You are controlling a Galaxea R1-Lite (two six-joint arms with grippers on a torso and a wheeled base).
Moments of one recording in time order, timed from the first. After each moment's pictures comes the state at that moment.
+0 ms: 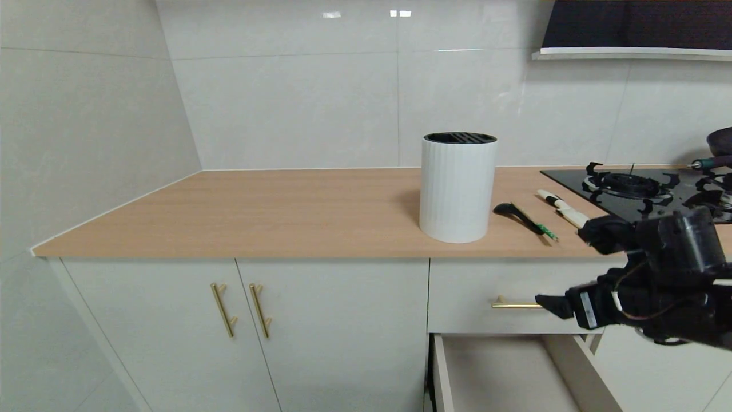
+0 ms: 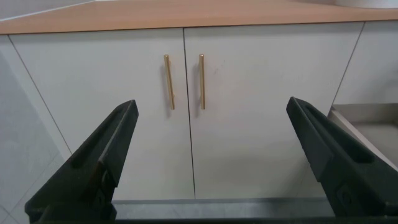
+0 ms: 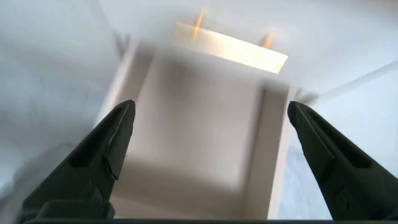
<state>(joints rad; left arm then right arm) 0.00 0.00 0.00 0.00 -0.03 0.01 0.34 1.56 -0.69 -0.24 -0.17 0.02</state>
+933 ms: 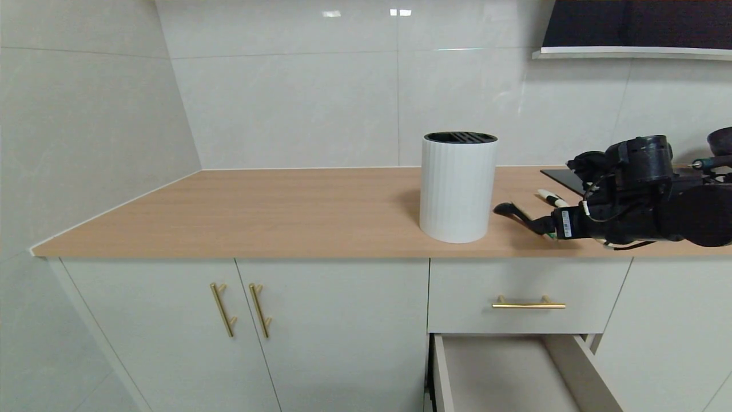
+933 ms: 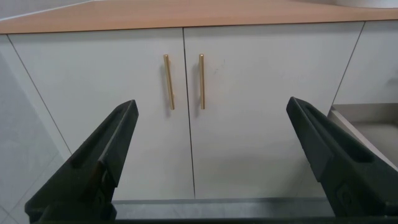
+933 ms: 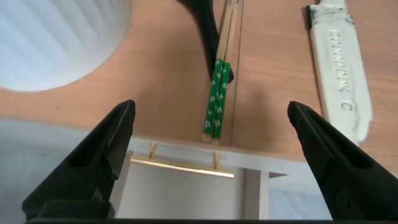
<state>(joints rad) 0.00 0.00 0.00 0.00 -0.03 0.01 0.15 1.86 -1.19 -0.11 -0.06 0.00</state>
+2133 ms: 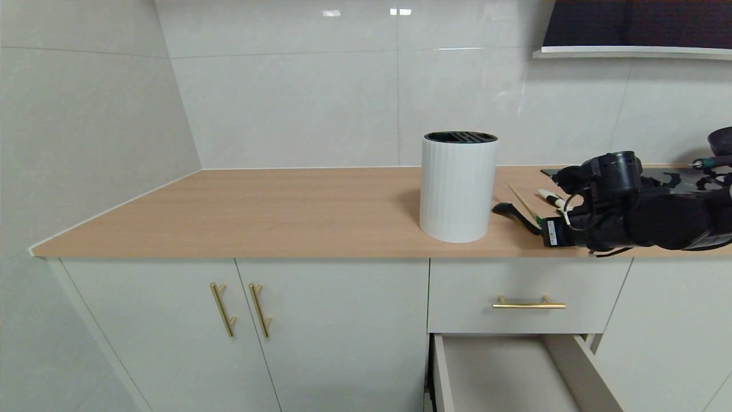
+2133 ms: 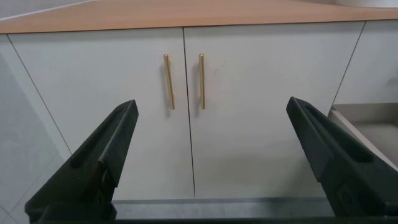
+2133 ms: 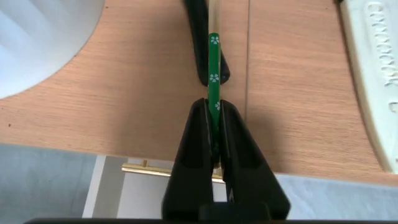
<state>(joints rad) 0.00 0.00 0.00 0.00 -0.03 0.01 0.15 1.95 -1.23 -0.11 -0.10 0.03</state>
